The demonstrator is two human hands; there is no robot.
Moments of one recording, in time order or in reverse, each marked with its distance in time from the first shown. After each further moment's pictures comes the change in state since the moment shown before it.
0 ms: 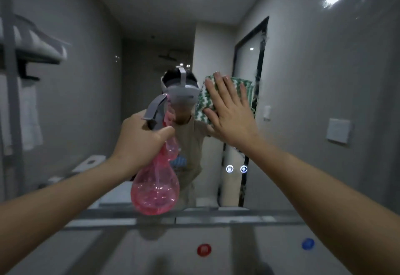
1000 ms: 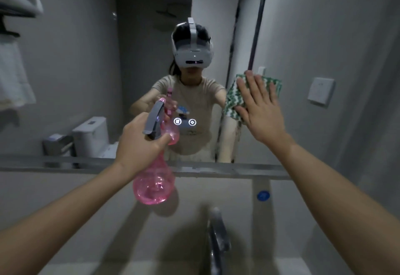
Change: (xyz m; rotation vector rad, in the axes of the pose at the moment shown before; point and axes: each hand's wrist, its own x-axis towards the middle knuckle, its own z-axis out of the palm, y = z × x) left_hand -0.091 0.002 0.129 0.188 -0.002 -0.043; right_hand -0.160 0.155 0.021 0.005 -0.073 0.008
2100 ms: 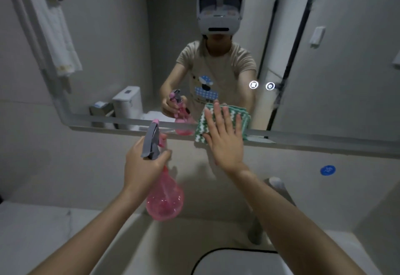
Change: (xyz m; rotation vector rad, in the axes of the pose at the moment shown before) left_hand -0.077 -0.136 -0.093 -0.055 0.123 -0.391; right_hand -0.053 -0.286 0.070 0.203 -0.051 0.046
